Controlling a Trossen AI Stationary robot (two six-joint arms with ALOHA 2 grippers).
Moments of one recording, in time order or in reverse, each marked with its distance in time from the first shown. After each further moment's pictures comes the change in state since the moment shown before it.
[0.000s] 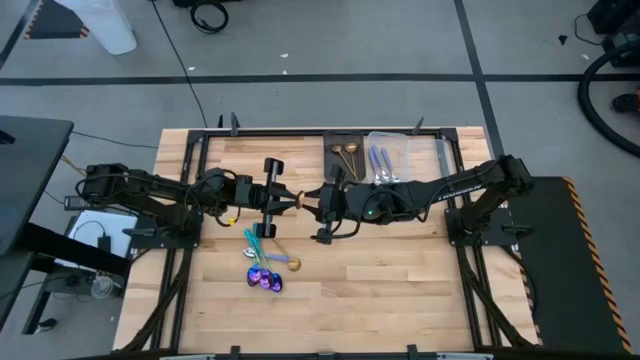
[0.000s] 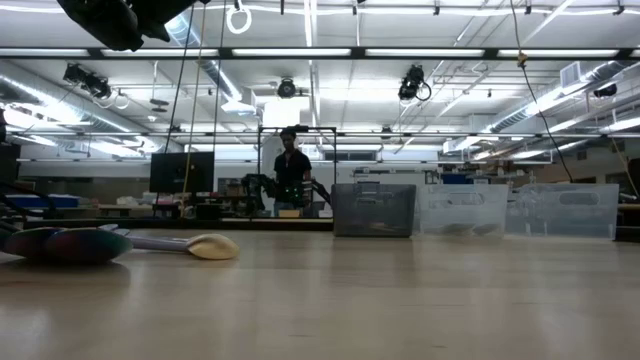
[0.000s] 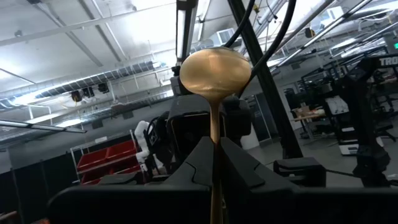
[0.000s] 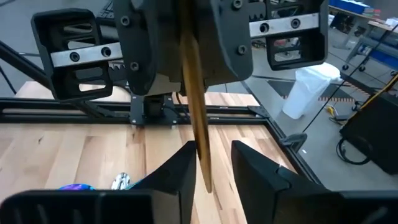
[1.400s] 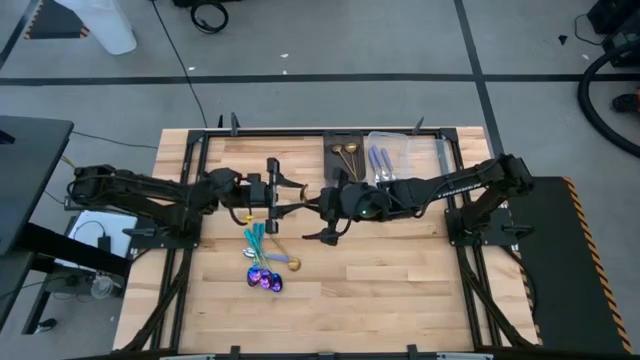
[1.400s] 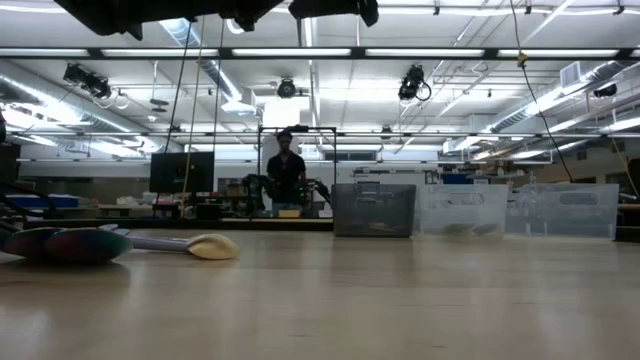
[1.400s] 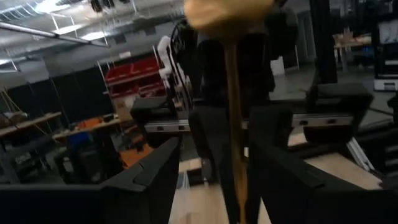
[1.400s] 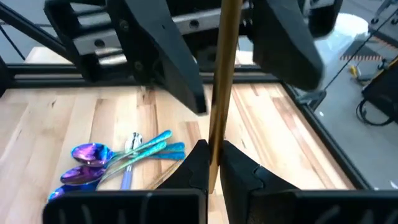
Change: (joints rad) left arm -0.005 -0.124 0.000 -0.475 -0.216 0.022; right arm -0.026 -0.005 -0.001 -0.188 -0.067 0.135
